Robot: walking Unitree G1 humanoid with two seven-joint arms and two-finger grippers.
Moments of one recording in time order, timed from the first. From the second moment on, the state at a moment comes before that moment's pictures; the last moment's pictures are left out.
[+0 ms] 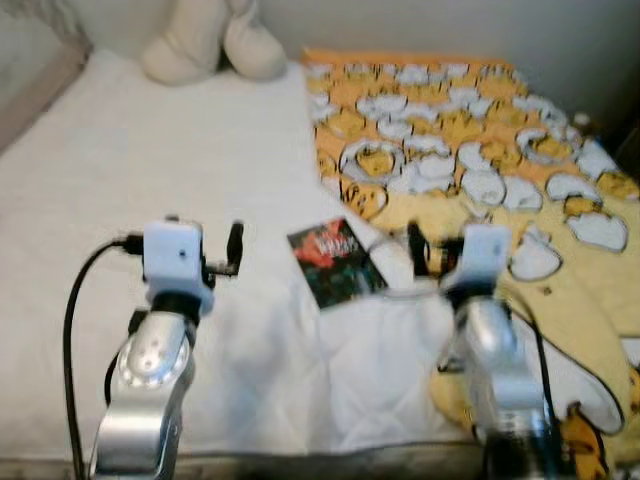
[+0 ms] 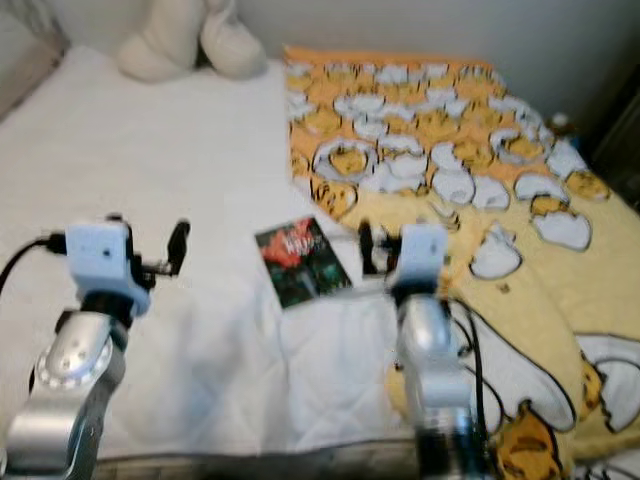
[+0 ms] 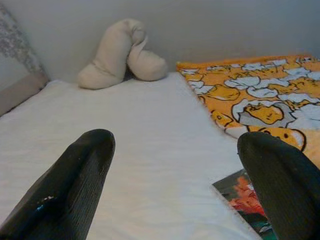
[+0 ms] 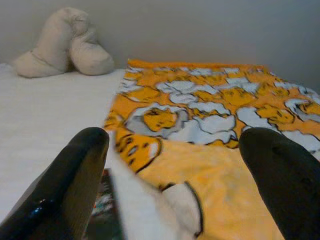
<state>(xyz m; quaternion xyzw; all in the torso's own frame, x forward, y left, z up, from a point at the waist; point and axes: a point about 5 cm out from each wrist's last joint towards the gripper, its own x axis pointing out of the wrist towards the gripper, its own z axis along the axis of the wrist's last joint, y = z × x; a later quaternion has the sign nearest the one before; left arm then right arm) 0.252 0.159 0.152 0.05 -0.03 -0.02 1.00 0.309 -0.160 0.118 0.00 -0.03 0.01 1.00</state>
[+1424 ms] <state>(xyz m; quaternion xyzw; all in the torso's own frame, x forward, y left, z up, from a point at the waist) 0.152 0.195 0.156 0.13 0.08 0.00 0.99 0.391 -0.135 0.134 -0.04 0.04 -0.03 1.00</state>
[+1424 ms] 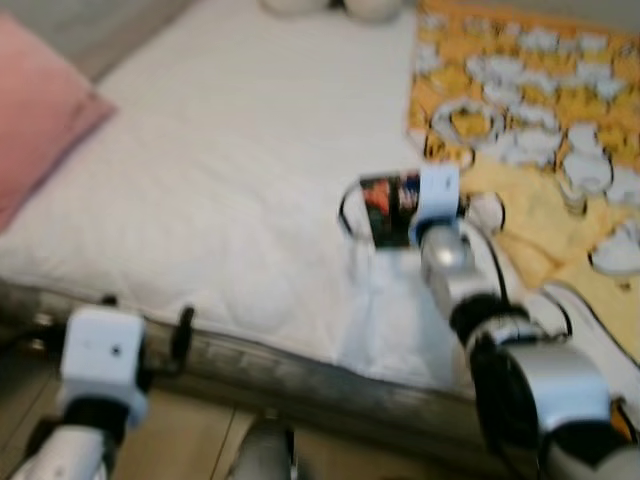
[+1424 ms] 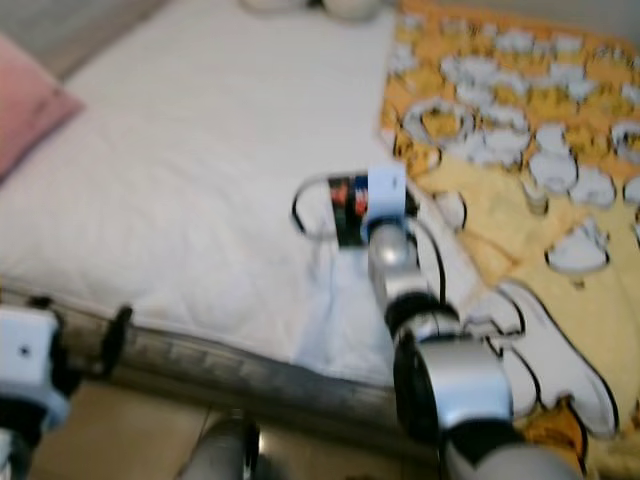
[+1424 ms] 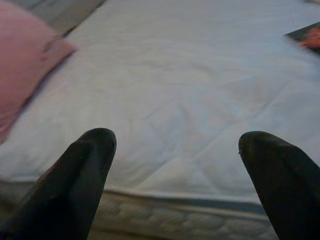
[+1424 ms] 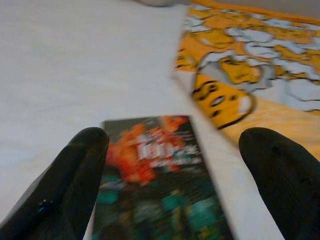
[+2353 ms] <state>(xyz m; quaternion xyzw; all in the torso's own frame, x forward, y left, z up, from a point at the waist) 0.132 0.196 0.161 0.13 0.12 0.01 0.98 0.379 -0.159 0.100 -0.02 0.16 -0.08 0.98</state>
